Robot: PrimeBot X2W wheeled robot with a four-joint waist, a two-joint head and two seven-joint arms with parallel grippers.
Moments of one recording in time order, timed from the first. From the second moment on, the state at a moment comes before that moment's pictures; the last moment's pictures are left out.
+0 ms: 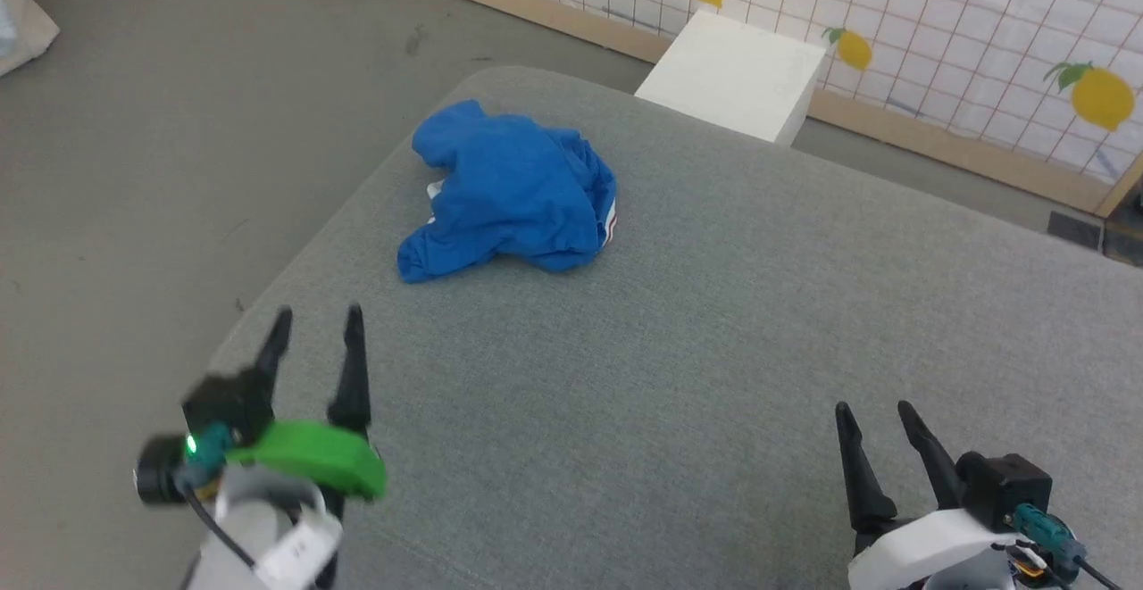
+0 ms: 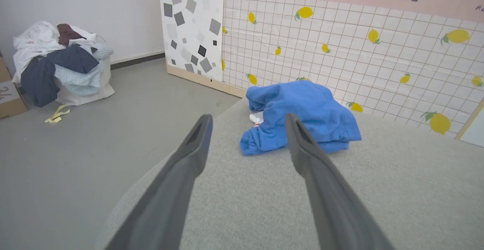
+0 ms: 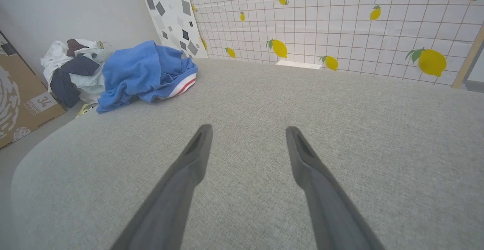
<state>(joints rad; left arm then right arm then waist) -0.16 0.10 0.00 0.27 -0.18 -0.09 -0.25 0.00 -0.05 0.02 0.33 0.20 0.13 -0.26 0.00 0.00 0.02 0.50</state>
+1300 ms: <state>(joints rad) -0.96 0.37 -0.06 0.88 -0.66 -0.10 0.59 -0.09 -0.05 -0.15 -0.01 0.02 0.13 -0.14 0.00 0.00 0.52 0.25</state>
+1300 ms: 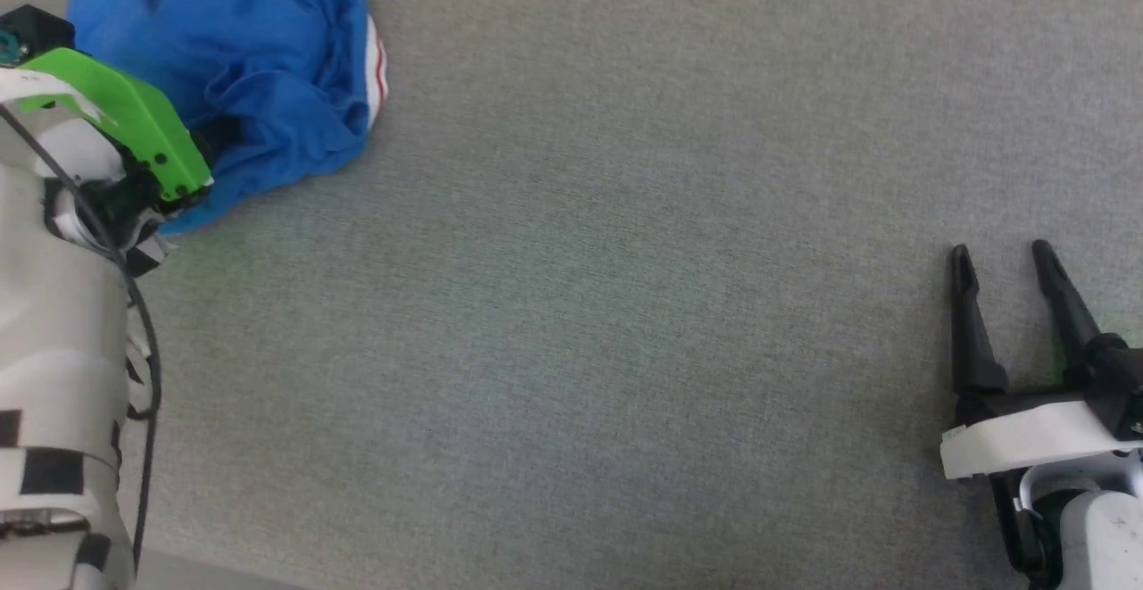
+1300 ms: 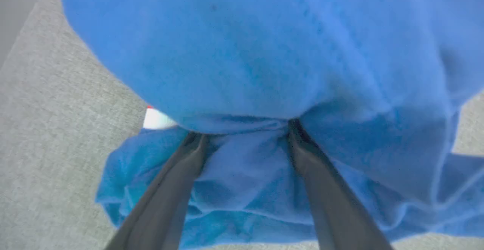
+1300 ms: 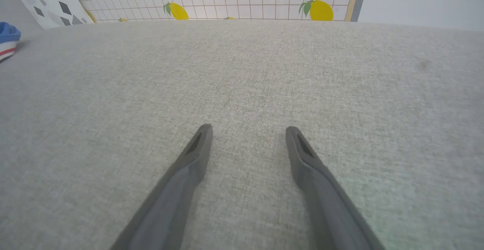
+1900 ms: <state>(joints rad) -0.98 0.39 -0.08 0.86 -0.64 -0.11 0.35 -0.10 -0.05 -0.15 0.03 0.01 0.13 -0.15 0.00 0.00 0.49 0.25</state>
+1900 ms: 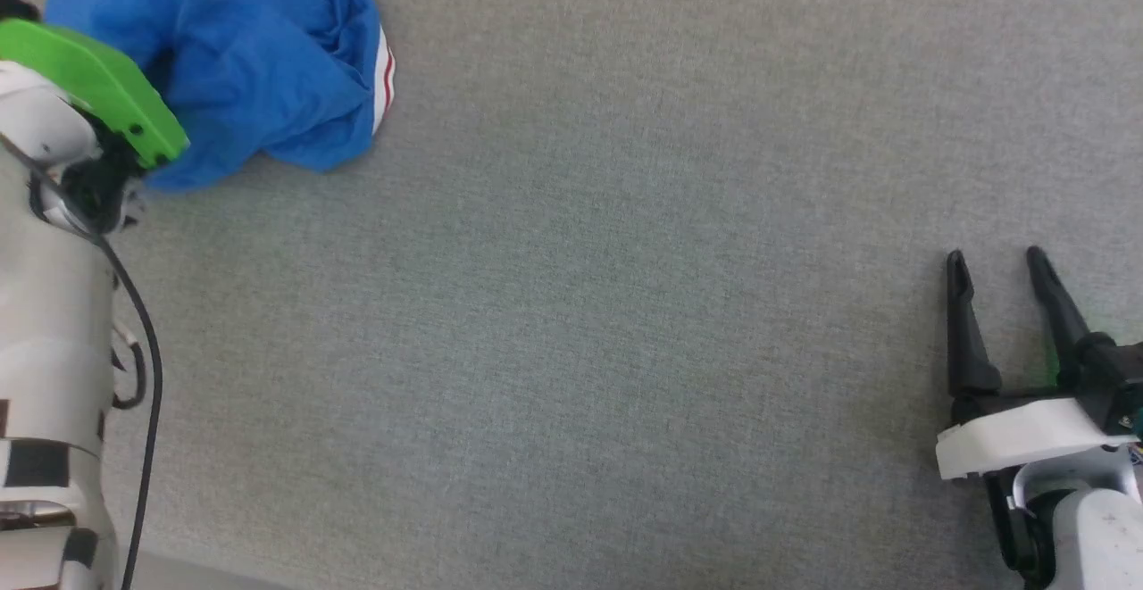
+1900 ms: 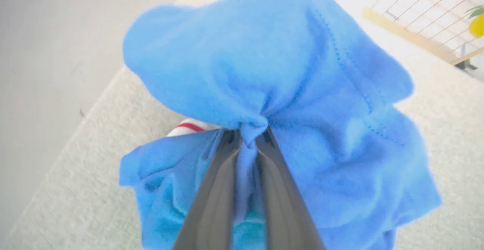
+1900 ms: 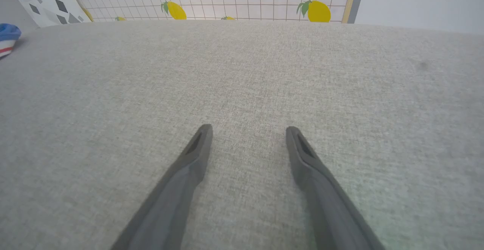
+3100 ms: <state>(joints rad) -1.07 0.37 -0.56 0.47 -0.77 -0.13 0.25 -0.08 -0.05 -0.10 0.31 0.13 0.13 -0.25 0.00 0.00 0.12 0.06</state>
